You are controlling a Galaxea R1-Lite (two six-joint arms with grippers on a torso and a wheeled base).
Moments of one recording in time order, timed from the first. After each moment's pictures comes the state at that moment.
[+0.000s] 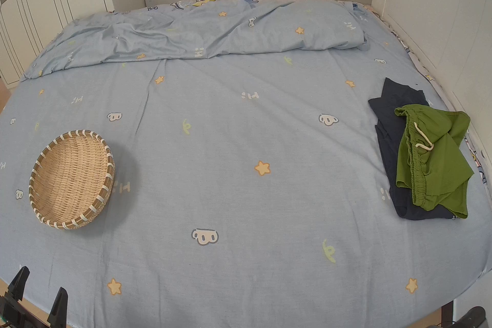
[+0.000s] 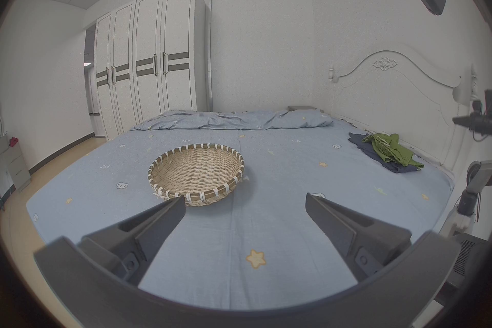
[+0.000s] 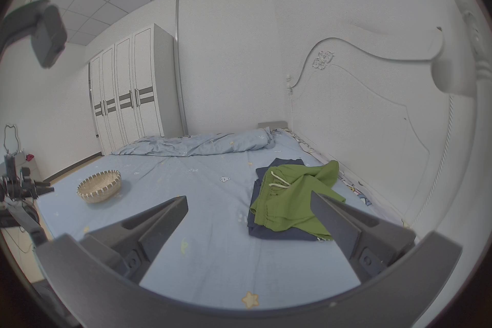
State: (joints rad) left arm 0.00 0.02 -0.02 0.00 -0.03 0.01; right arm 0.04 0.14 -0.34 0.14 0.01 0.02
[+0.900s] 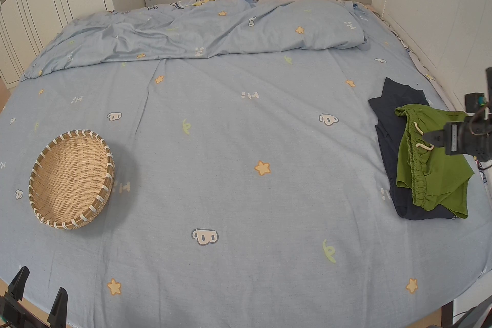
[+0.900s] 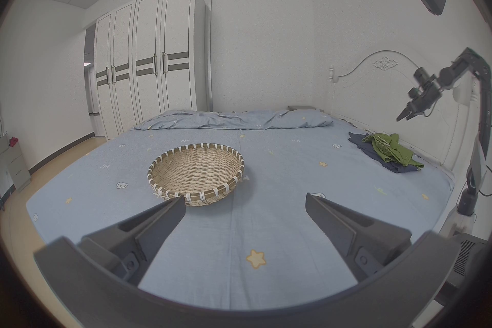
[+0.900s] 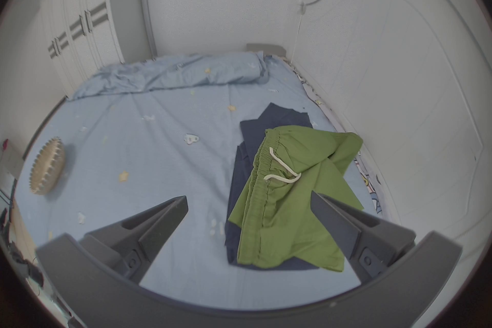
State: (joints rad) left arm 0.00 0.02 -0.02 0.00 -0.03 0.01; right arm 0.12 1.39 -0.99 0.12 -0.20 -0.02
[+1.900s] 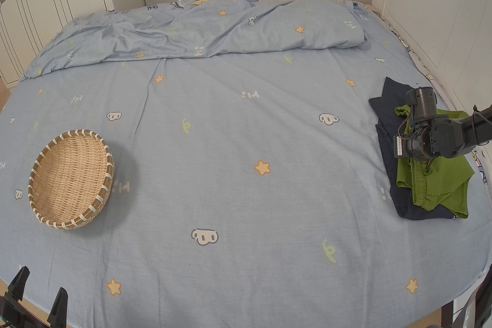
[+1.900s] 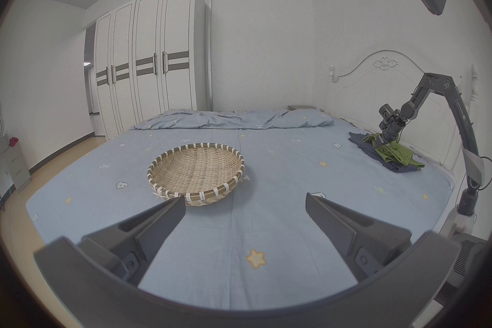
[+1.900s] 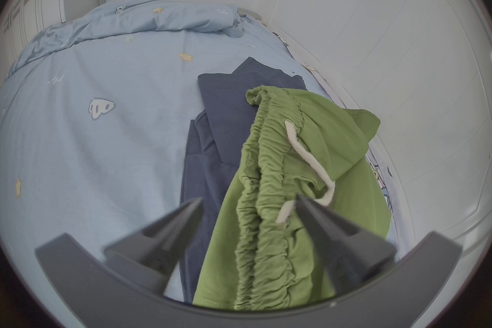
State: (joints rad) left arm 0.00 0.02 -0.02 0.00 -0.03 0.01; right arm 0.12 2.00 -1.24 -0.07 -0.49 0.02
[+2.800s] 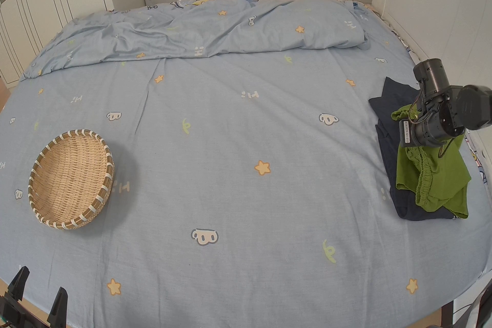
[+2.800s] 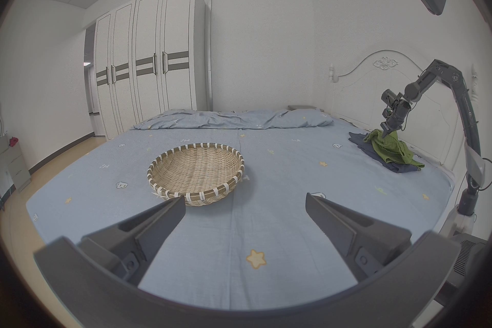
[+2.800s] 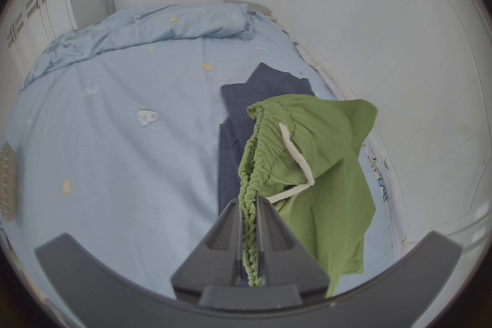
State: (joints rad) left arm 0.00 0.02 -0.02 0.00 -0.03 0.01; right arm 0.19 1.84 -1.37 0.32 -0.41 0.12
